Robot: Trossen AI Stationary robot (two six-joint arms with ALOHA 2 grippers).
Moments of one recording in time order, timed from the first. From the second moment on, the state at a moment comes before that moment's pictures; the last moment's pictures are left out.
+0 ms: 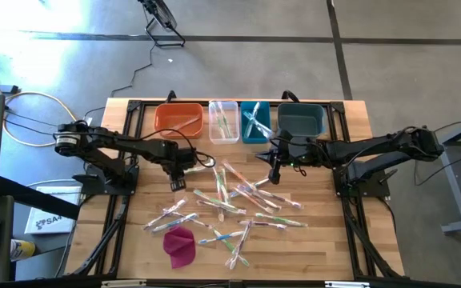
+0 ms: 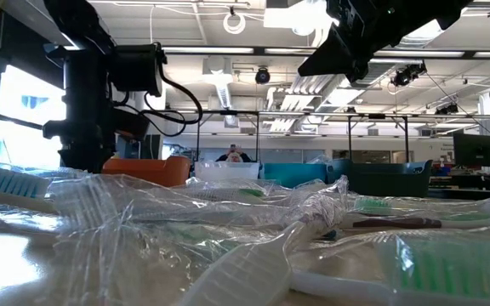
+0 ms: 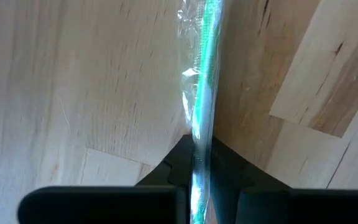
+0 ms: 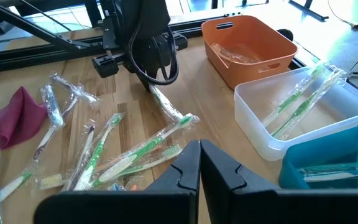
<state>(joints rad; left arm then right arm) 0.12 1.45 0.67 -0.65 0.00 -0.19 0.00 1.20 0.72 0.05 0.21 0.18</state>
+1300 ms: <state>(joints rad) 0.12 0.92 0.67 -0.58 -0.21 -0.16 0.00 1.20 0.72 0.06 0.21 0.17</state>
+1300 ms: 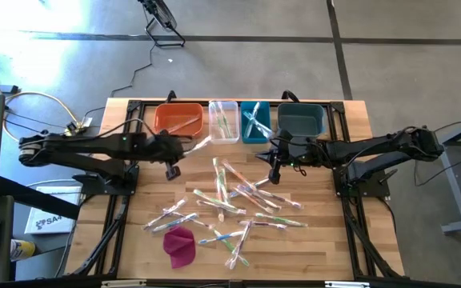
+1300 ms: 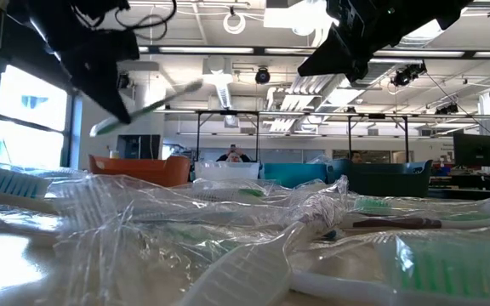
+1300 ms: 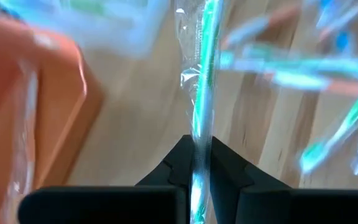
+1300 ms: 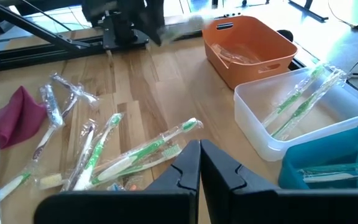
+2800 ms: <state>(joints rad) 0.49 1.25 0.67 0.30 0.07 -0.06 0.00 1.20 0.72 0.06 0.21 0.15</state>
